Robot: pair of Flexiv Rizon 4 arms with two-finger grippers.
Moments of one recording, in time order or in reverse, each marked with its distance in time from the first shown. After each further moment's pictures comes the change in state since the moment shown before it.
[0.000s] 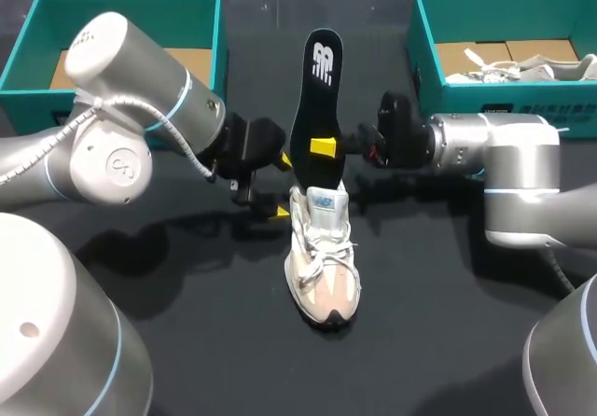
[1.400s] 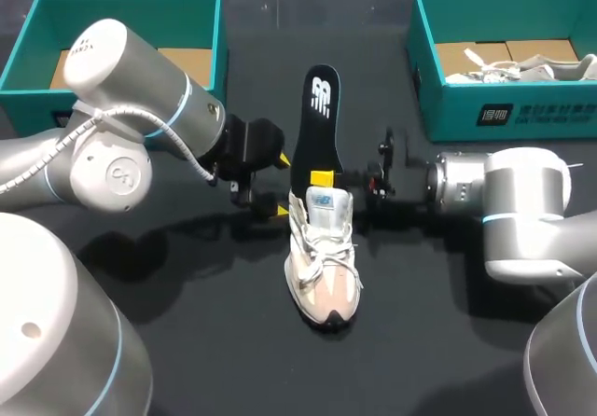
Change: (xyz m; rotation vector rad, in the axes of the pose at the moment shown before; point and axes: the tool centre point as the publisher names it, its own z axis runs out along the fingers) left arm -0.004 0.002 -0.001 -0.013 -0.048 -0.014; right arm 0.011 -0.053 -0.006 0.020 -0.215 0.186
